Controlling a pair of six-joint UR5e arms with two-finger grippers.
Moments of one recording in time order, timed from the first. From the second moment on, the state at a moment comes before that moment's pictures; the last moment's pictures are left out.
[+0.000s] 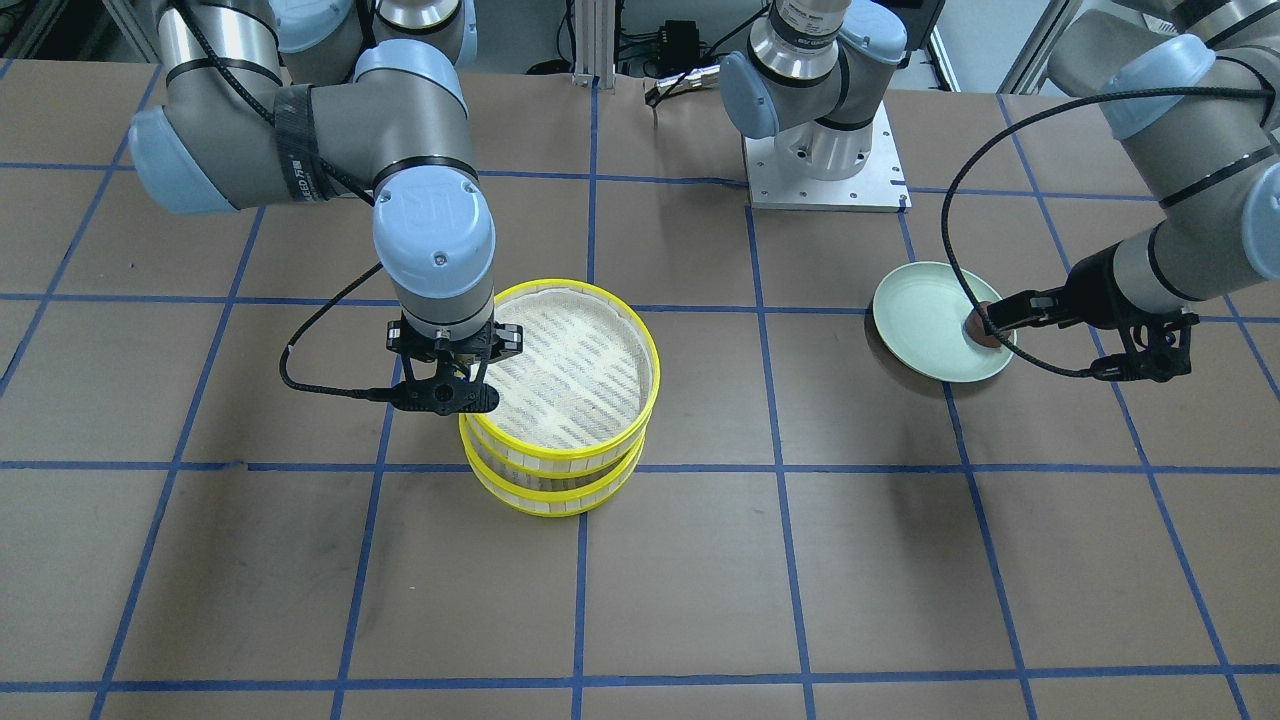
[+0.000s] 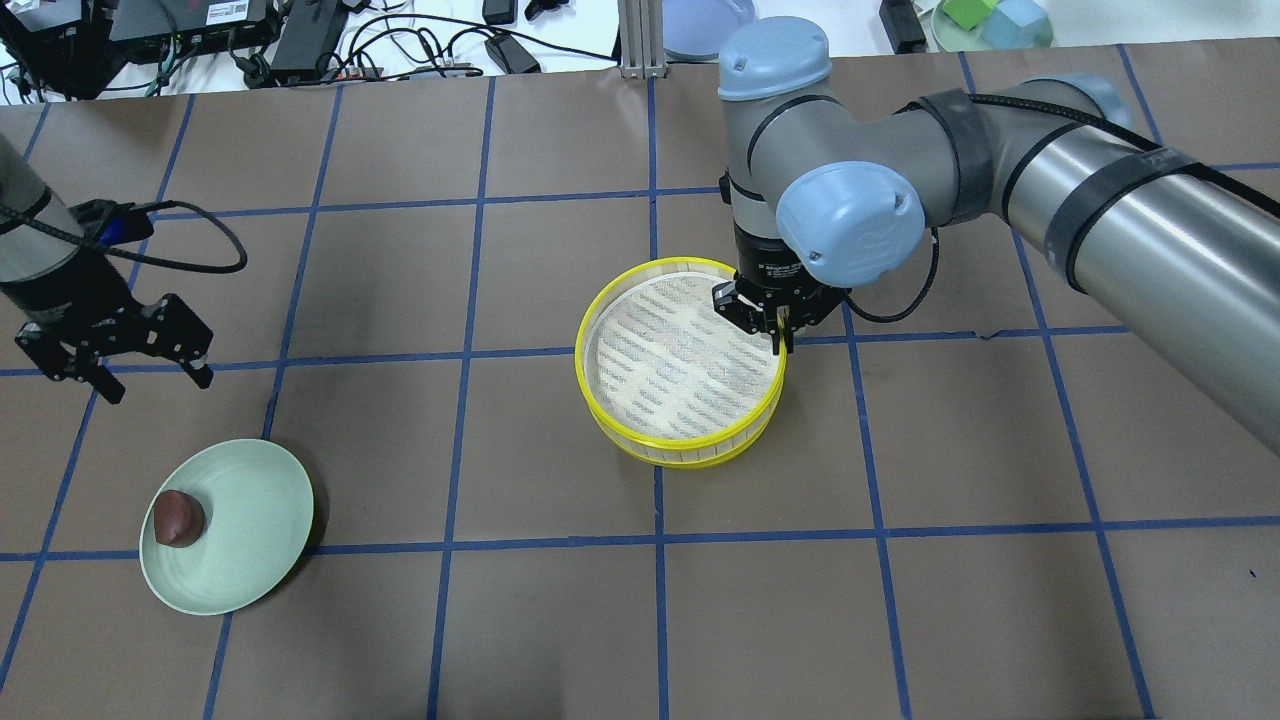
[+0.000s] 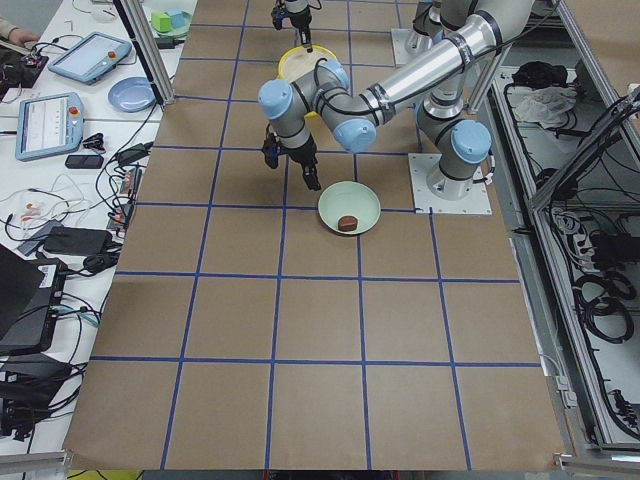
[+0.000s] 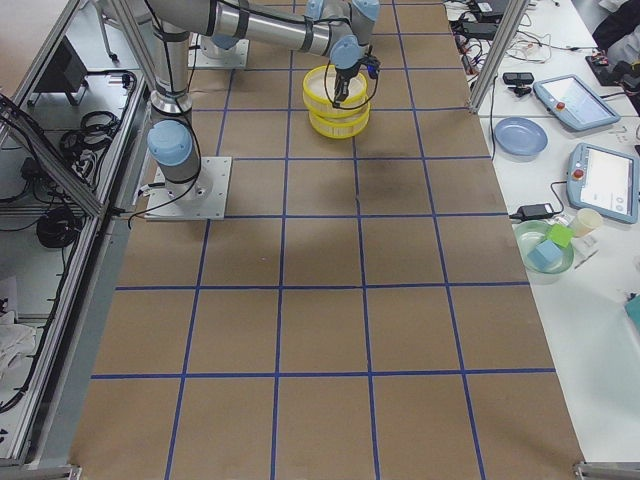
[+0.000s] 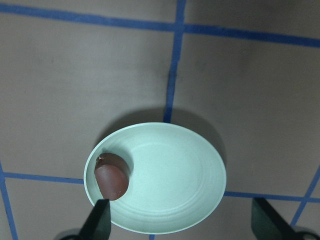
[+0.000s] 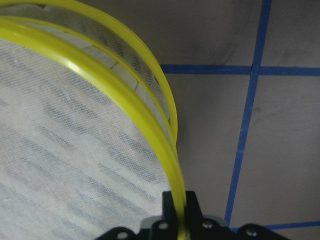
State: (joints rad) left arm -1.04 -1.73 -1.80 -1.51 1.67 0.36; right arm 1.81 -1.26 1.64 -1.72 -1.64 0.21
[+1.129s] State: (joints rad) left arm -0.92 -1.95 -1.88 -1.46 1.75 0.38; right arm 1.77 -1.23 1.67 -1.75 -1.63 0.15
